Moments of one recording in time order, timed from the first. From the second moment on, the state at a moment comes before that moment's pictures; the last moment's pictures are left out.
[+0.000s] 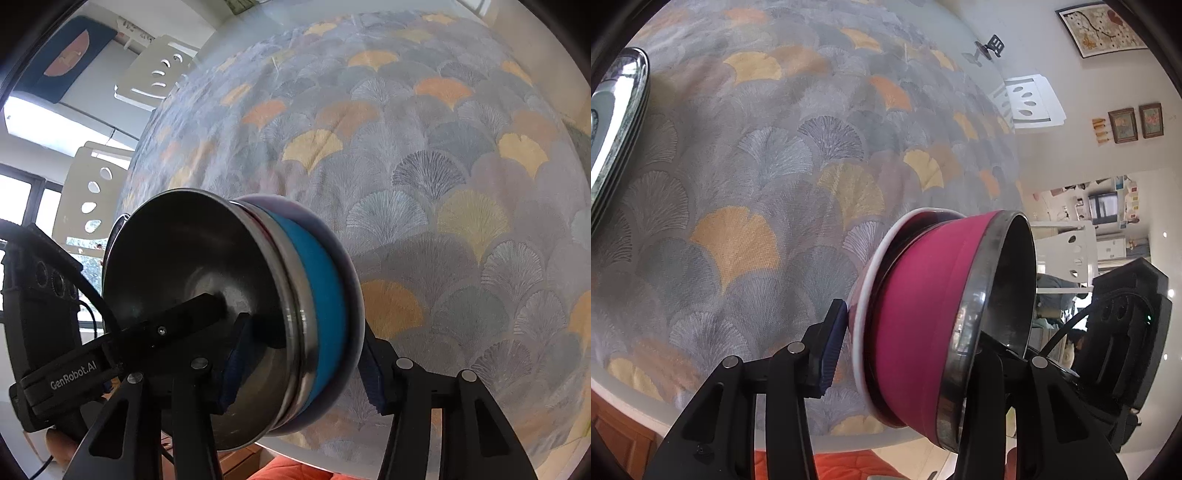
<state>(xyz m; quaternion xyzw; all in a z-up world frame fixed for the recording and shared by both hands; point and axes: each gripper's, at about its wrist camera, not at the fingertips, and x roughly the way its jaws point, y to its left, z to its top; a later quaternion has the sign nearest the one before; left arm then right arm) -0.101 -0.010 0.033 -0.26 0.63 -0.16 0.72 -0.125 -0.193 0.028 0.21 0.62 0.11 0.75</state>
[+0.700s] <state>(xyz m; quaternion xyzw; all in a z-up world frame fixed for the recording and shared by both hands) -0.076 0.135 0.158 -0.29 0.57 -0.08 0.77 -0.065 -0.053 0.161 0.16 0.56 0.17 0.79</state>
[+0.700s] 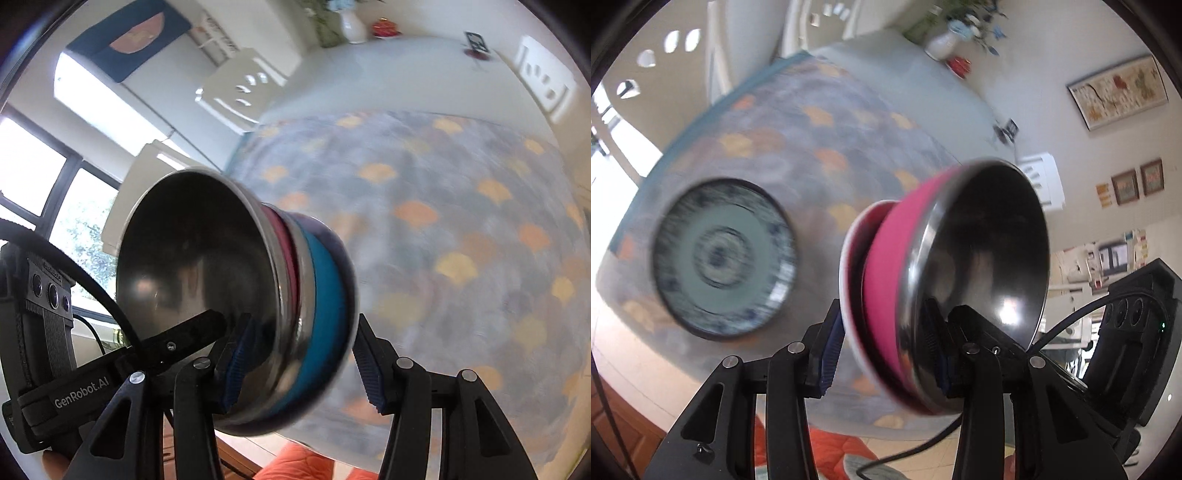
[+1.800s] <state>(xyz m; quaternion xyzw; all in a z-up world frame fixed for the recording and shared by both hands) -0.045 0.290 0.064 -0.25 0.57 -0.15 0.77 -0.029 0.100 0.078 0.18 0.59 0.12 0.78</state>
